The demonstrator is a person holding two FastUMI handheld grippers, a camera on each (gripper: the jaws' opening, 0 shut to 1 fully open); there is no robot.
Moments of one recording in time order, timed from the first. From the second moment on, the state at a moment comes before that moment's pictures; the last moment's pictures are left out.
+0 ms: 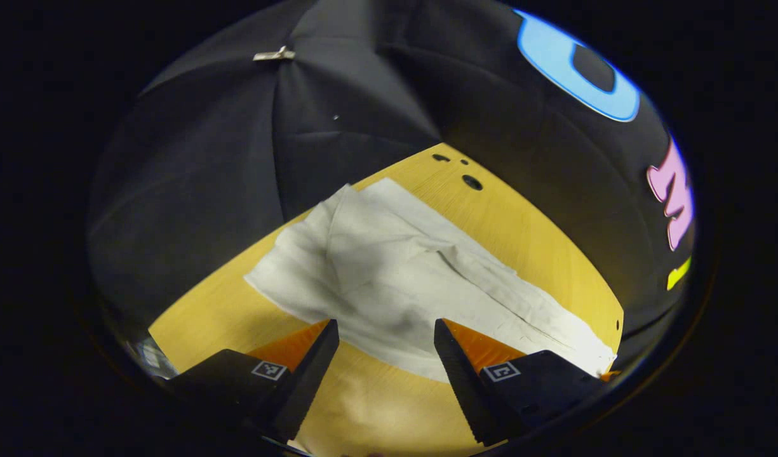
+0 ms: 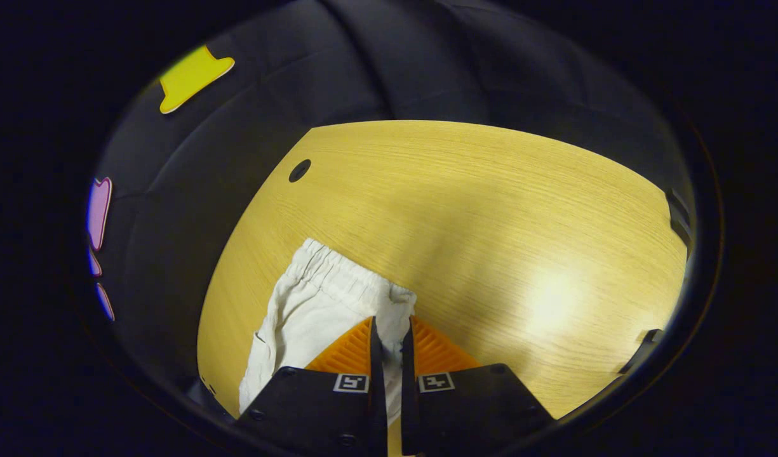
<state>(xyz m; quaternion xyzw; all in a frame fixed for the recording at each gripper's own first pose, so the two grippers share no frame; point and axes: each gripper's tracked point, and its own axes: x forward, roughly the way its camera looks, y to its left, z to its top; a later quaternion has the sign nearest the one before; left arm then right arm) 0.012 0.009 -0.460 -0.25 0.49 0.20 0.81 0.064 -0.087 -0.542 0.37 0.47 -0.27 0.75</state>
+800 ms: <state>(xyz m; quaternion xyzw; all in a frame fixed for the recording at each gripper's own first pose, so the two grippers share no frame) 0.056 0.043 -0.494 -0.16 0.51 0.27 0.80 0.060 -0.088 -0.540 0.38 0.48 -0.26 0.75</state>
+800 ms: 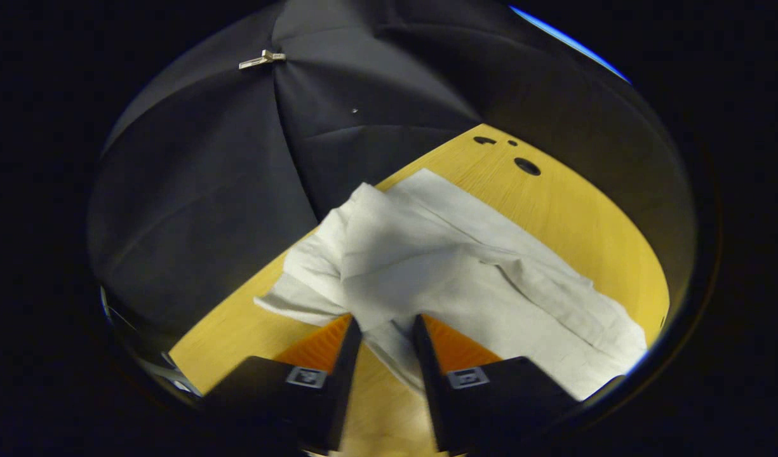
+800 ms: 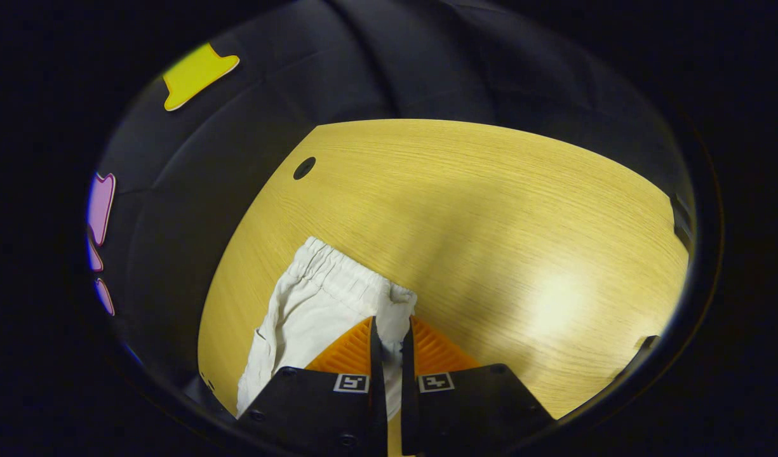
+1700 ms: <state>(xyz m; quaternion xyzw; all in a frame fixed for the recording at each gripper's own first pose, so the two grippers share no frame) 0.052 -0.001 -0.499 -0.28 0.48 0.19 0.81 0.063 -0.116 -0.435 0.28 0.40 -0.20 0.85</state>
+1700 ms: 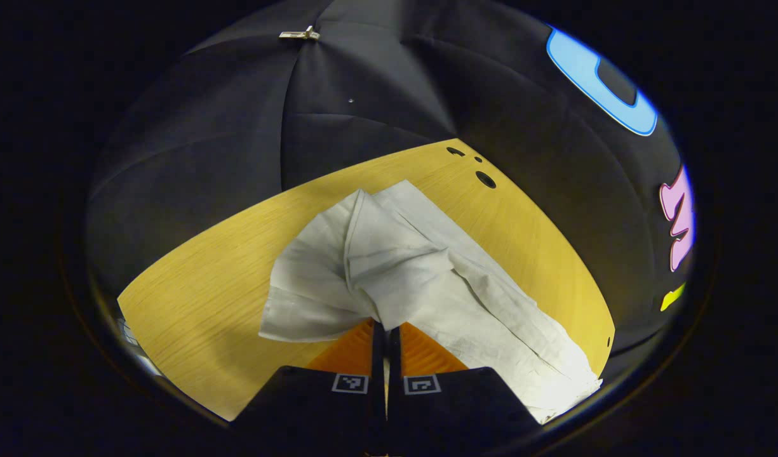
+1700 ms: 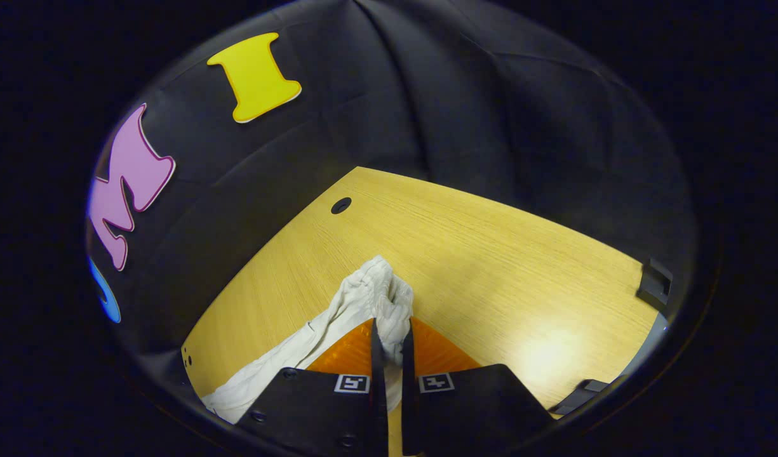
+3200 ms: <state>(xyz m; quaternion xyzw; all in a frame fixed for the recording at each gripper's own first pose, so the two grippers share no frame) 0.053 0.003 -0.504 -0.27 0.49 0.17 0.81 0.018 0.274 -0.390 0.09 0.43 0.23 0.87</state>
